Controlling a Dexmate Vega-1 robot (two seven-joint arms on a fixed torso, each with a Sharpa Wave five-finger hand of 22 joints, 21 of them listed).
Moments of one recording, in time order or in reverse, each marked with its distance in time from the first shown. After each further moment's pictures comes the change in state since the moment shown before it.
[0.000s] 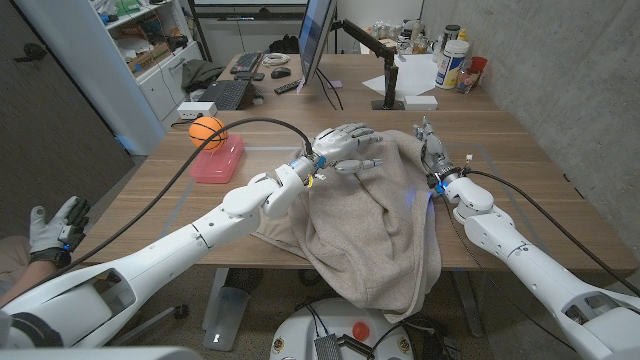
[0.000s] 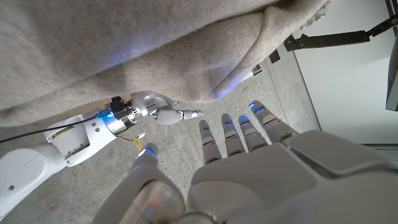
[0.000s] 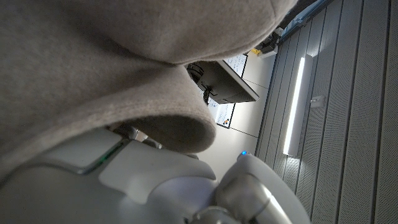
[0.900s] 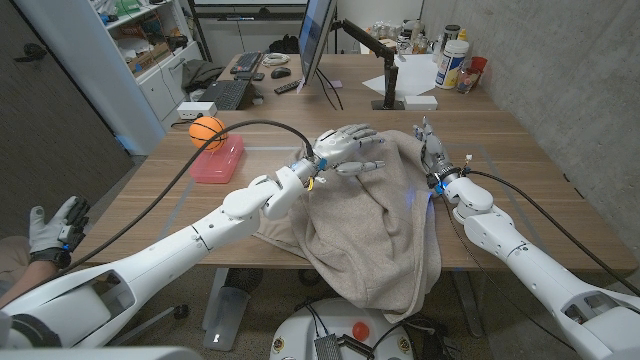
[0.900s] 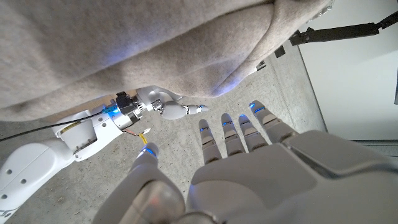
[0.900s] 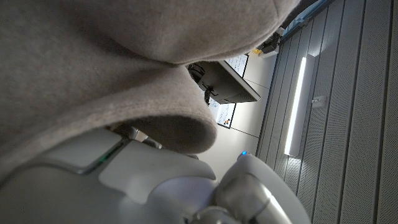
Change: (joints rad) left arm 0.008 0.006 0.005 -0.008 0.012 -0.015 0.016; left_hand 0.000 0.000 0.000 0.000 0.008 0.005 0.005 0.000 0.000 0.005 -0.005 0.000 0.000 0.000 0.000 0.000 0.000 0.000 0.000 0.000 0.000; right arm 0.002 0.001 -0.002 0.001 0.000 -0.006 -0.002; right_hand 0.000 0.000 -0.001 -0.001 0.000 0.000 0.000 0.000 0.000 0.000 0.000 -0.006 0.000 0.000 0.000 0.000 0.000 0.000 0.000 0.000 0.000
